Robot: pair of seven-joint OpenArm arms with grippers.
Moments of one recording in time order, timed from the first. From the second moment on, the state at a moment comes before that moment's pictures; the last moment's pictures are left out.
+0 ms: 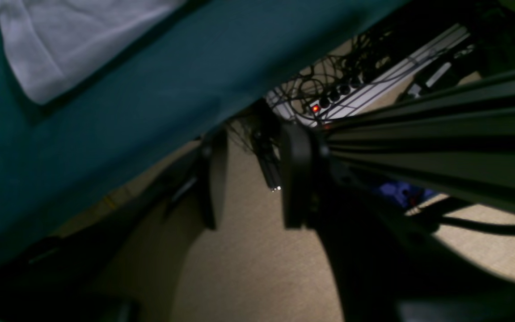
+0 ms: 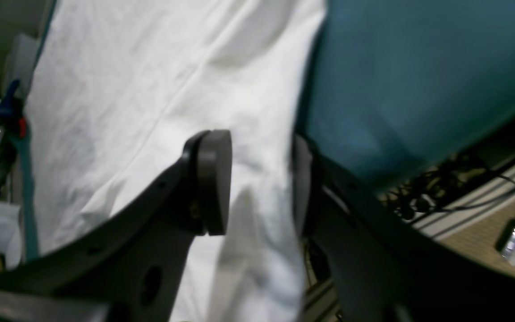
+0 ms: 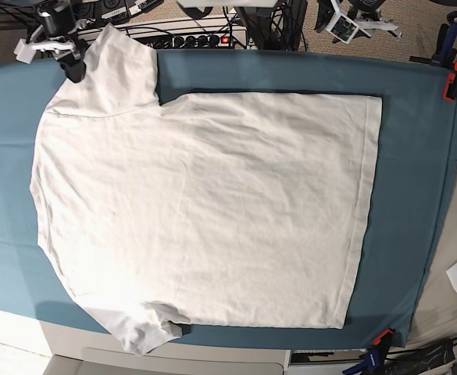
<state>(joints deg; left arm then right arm) 61.2 -21.7 4.4 132.3 -1.2 -12.6 29.8 -36.4 0.9 47.4 95.9 60.9 25.8 -39.3</state>
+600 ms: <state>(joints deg) 49.9 -21.3 -11.9 132.3 -7.8 -3.8 33.9 -36.4 1.4 40.8 96.1 55.6 27.1 -38.4</state>
